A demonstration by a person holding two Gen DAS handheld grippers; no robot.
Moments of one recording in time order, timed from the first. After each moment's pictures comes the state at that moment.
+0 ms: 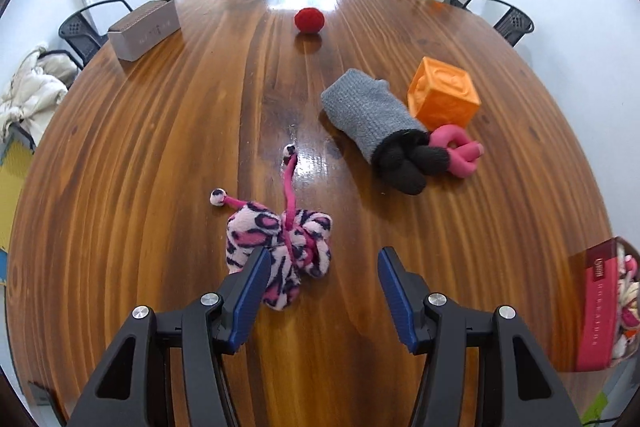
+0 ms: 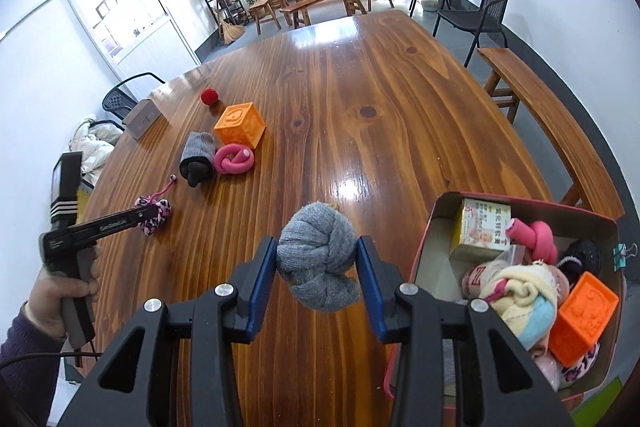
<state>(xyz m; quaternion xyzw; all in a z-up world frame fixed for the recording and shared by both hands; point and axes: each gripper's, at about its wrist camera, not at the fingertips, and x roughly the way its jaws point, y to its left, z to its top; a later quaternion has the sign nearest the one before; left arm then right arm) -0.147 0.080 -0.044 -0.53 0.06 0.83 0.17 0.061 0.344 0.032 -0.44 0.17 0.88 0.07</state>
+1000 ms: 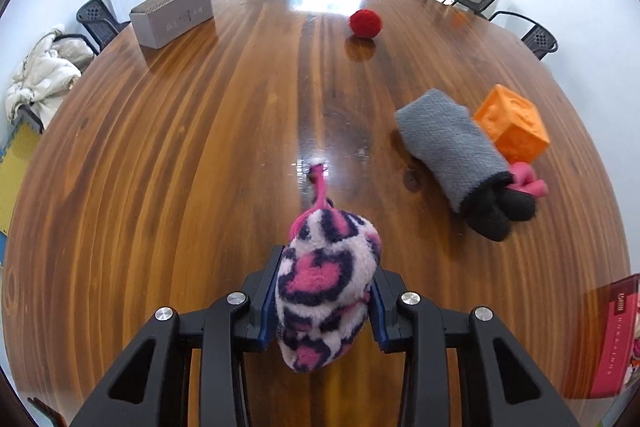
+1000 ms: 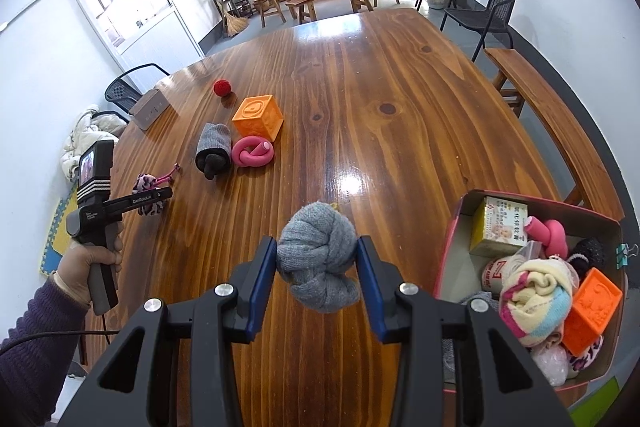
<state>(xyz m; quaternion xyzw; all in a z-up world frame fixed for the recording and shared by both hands) -0.169 0.050 -0.054 -0.53 0.02 0.84 0.15 0.059 0.322 0.041 -0.45 0.17 0.88 0.06</state>
